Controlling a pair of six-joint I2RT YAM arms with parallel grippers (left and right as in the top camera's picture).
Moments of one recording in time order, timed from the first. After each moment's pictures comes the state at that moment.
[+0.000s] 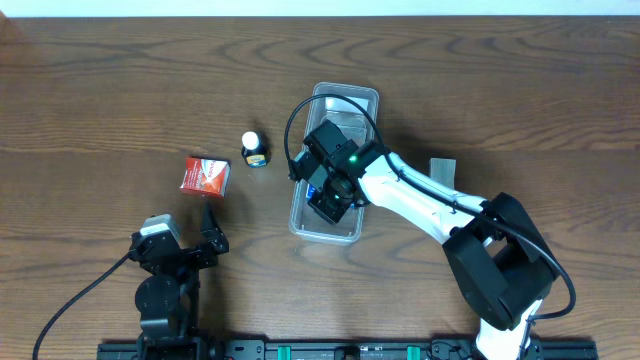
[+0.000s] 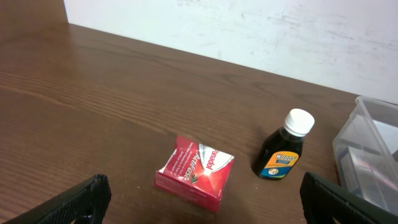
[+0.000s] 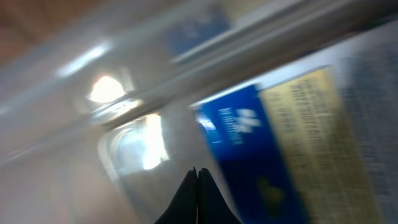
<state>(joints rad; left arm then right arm) 0.05 0.01 0.09 -0.29 -0.09 -0.22 0.72 1.96 1.33 -0.68 -0.20 -0.18</state>
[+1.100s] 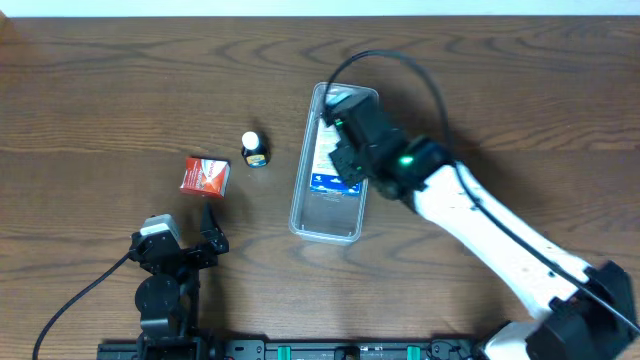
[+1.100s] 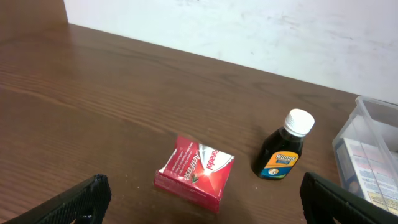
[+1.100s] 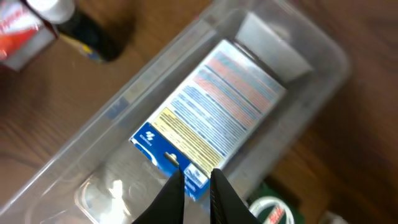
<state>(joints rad) 0.05 0.01 0.09 -0.29 -0.09 -0.22 0.67 1.62 1.33 -0.67 0.09 0.09</state>
